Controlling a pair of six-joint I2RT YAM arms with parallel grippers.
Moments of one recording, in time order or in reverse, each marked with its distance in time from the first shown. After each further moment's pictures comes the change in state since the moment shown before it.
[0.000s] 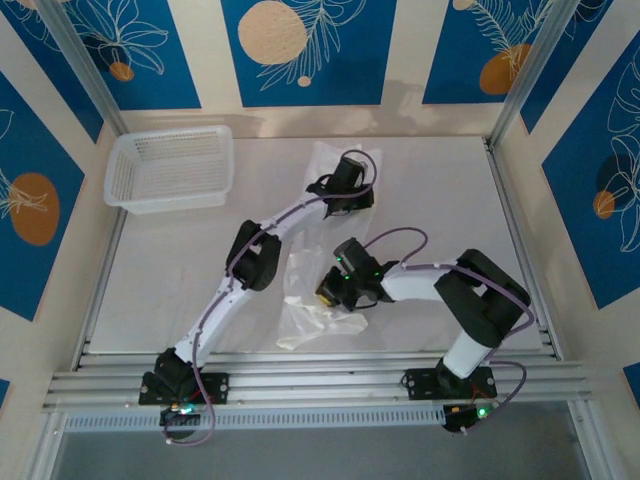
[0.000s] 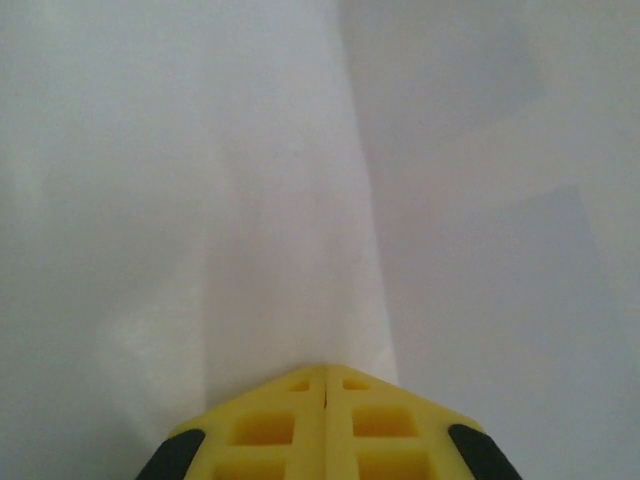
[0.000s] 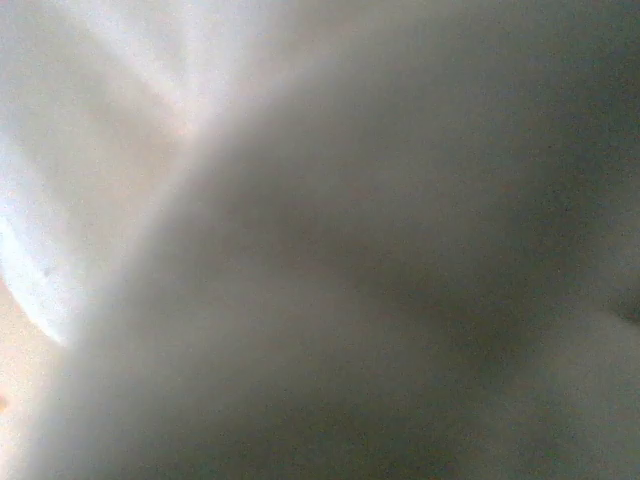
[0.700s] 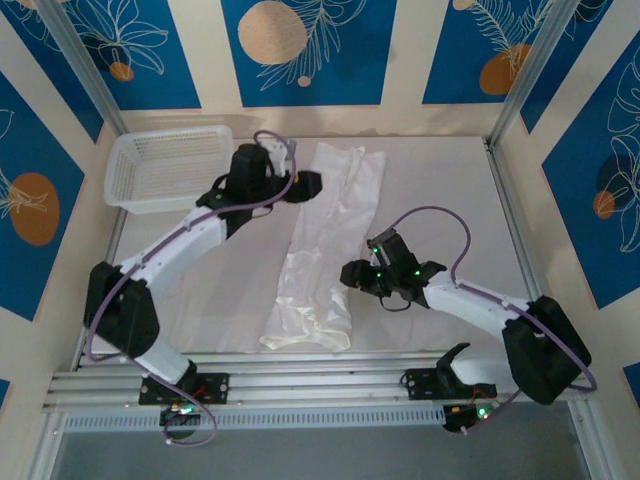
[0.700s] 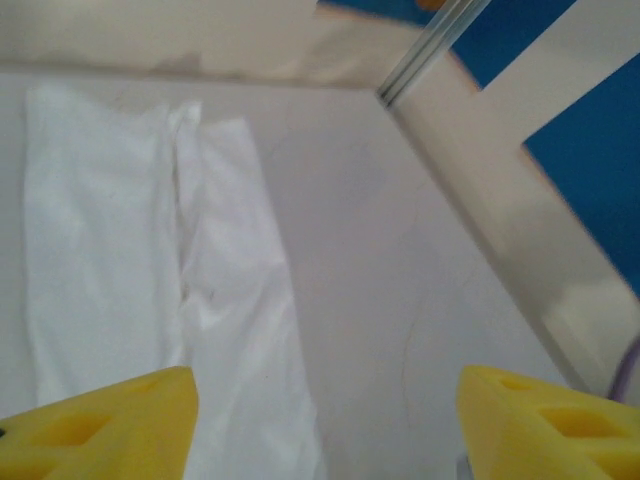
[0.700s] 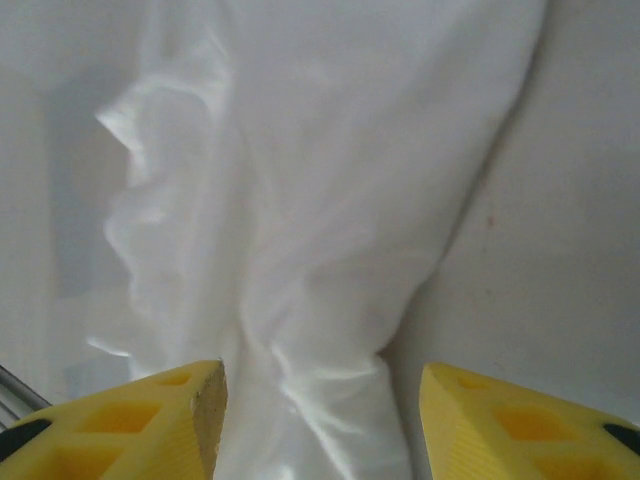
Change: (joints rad) left arm 0.158 -1.214 -1.221 0.245 0.113 0.152; right arm -0.159 -0.385 -0.089 -0.272 0.126 -0.568
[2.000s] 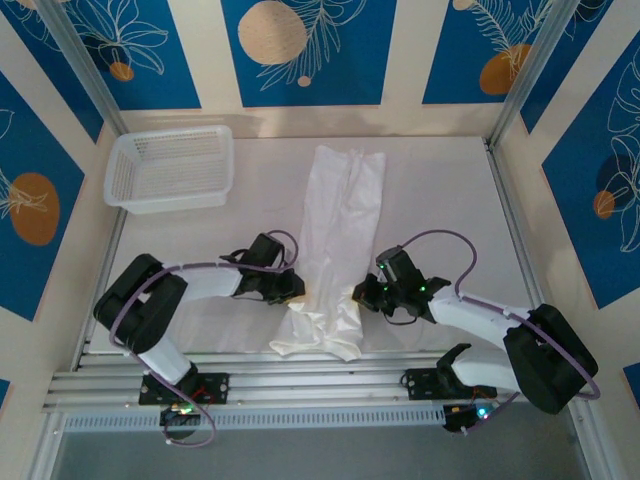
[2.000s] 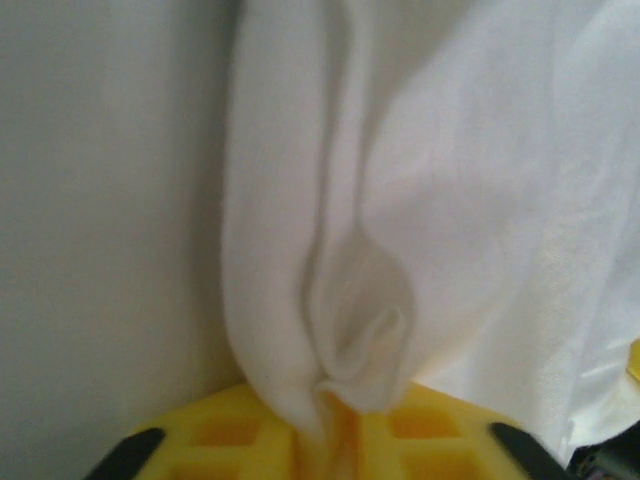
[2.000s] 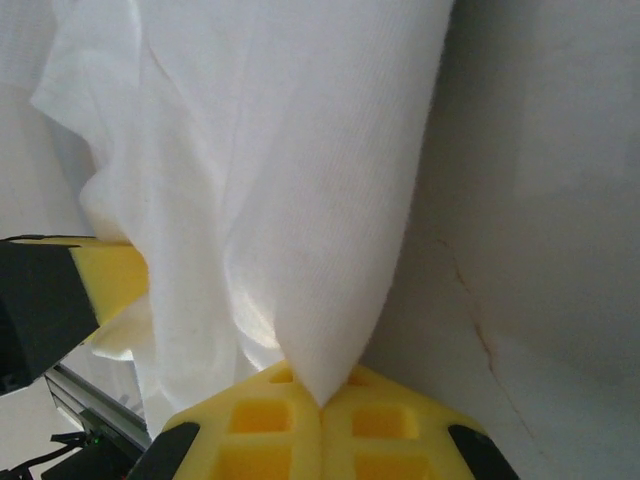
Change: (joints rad) left arm -0.127 0.076 -0.550 0.047 0.151 -0.394; right arm -0.003 -0.076 -0.159 0.077 -0.076 0.233
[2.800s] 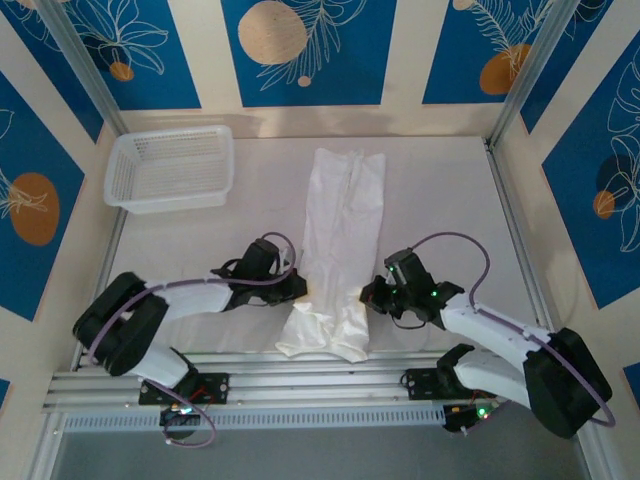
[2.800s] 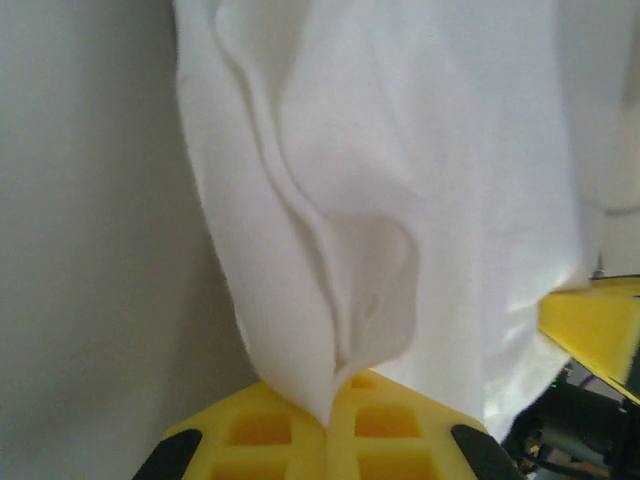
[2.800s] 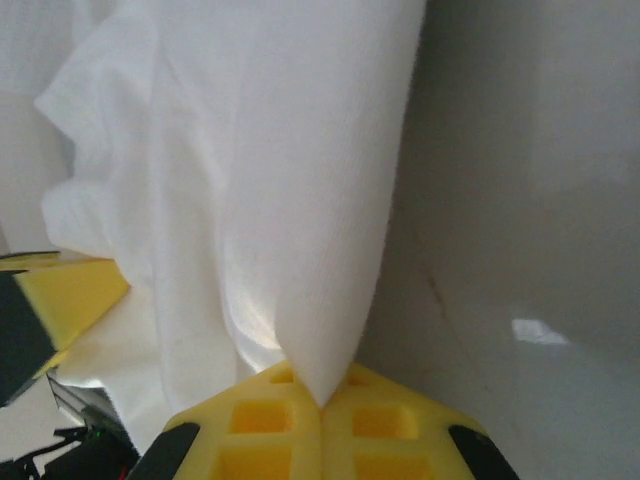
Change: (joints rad) left arm -0.047 -0.170 -0.105 0.175 -0.021 -0.037; right arm -0.035 -0.151 -0.001 -0.129 0.005 -0.030
